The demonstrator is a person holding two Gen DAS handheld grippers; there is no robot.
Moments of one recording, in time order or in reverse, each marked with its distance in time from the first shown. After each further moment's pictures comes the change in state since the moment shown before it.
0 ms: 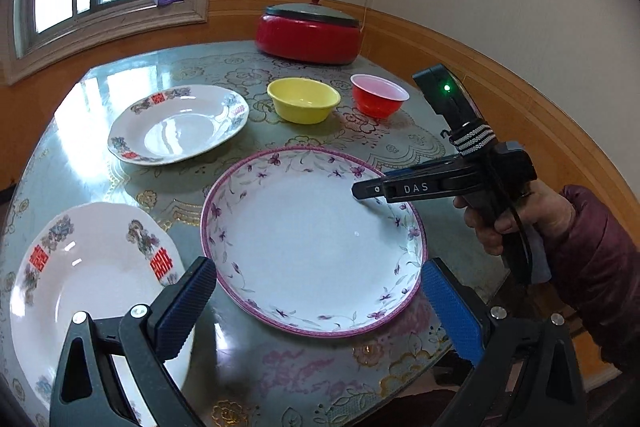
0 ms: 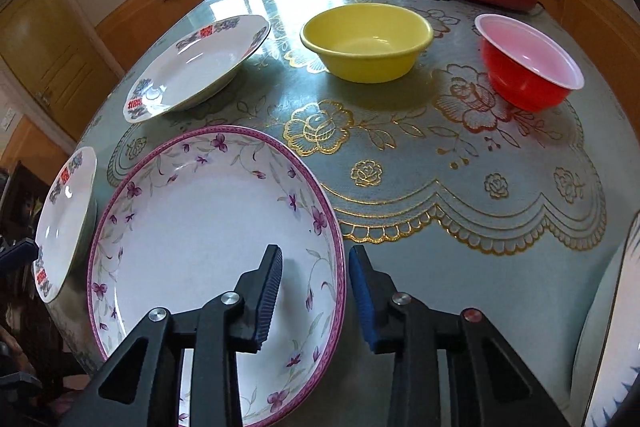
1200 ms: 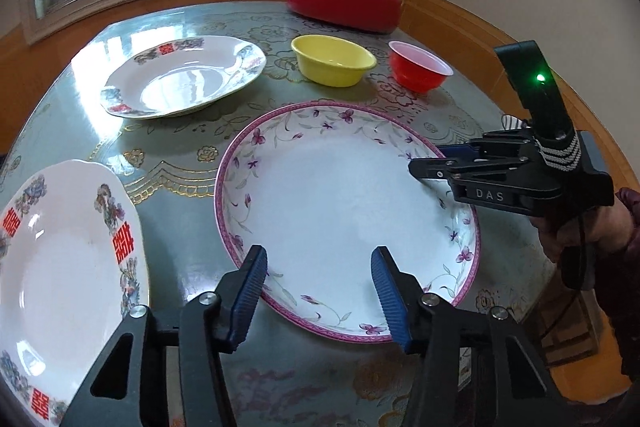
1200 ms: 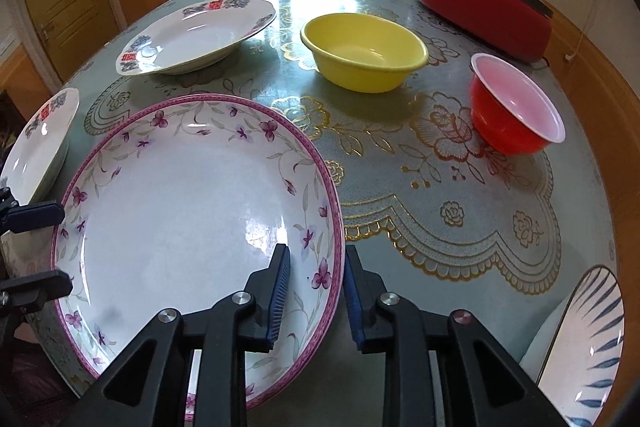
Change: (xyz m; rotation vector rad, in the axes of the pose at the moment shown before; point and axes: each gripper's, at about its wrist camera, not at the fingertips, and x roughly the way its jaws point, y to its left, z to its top) left arm 0.055 -0.003 -0.002 -0.114 0.091 0.111; right arm -0.007 -0.003 -0.007 -0.228 -0.006 -0.139
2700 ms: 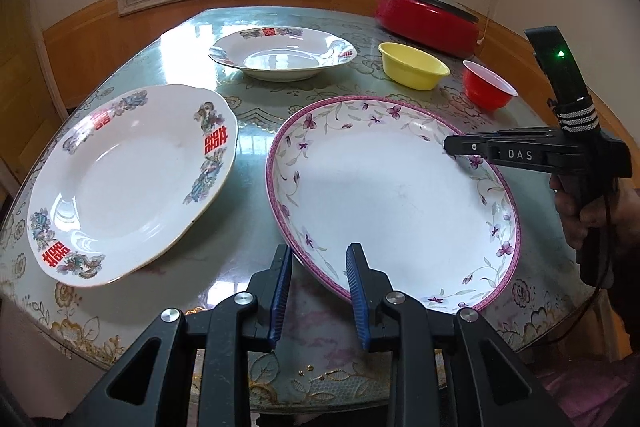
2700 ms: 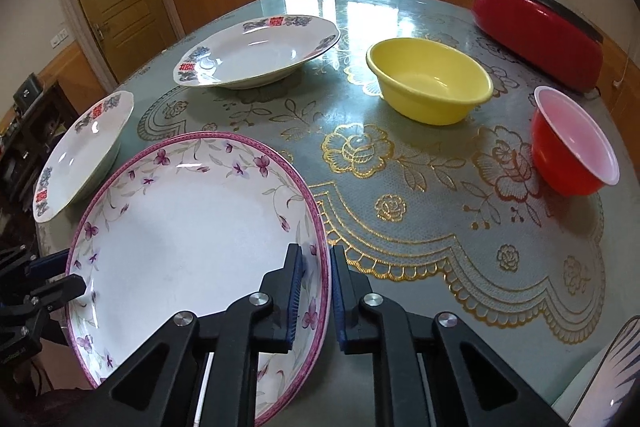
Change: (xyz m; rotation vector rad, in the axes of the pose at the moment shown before) left arm -0.027 0.001 -0.055 -0.197 -0.084 0.239; right arm 0.014 0.014 0.018 -0.053 -0.077 0.149
